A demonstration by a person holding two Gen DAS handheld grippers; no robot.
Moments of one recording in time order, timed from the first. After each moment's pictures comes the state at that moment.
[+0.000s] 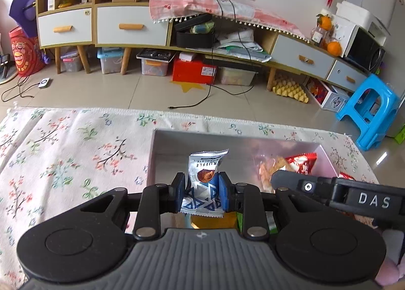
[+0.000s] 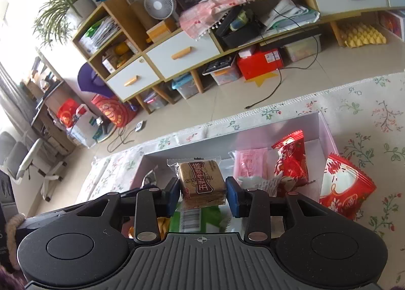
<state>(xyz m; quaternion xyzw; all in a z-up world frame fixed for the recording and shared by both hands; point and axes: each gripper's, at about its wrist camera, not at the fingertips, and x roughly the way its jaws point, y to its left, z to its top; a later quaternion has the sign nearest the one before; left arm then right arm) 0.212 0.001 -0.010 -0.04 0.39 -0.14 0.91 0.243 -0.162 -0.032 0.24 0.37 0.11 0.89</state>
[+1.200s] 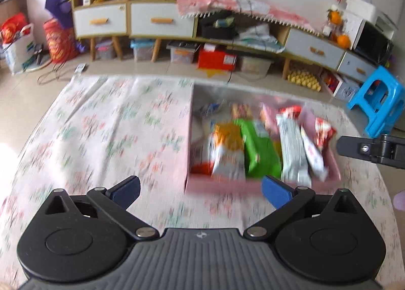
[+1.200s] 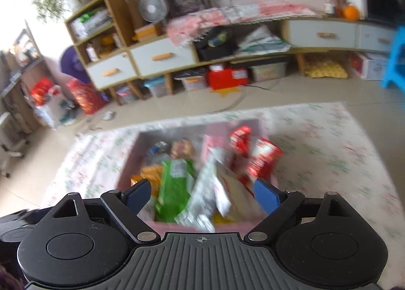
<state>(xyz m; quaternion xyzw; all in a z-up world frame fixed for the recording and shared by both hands) 0.099 0.028 0.031 -0.02 0.42 -0.07 0.90 0.117 -0.145 0.048 0.11 0.38 0.00 0.92</state>
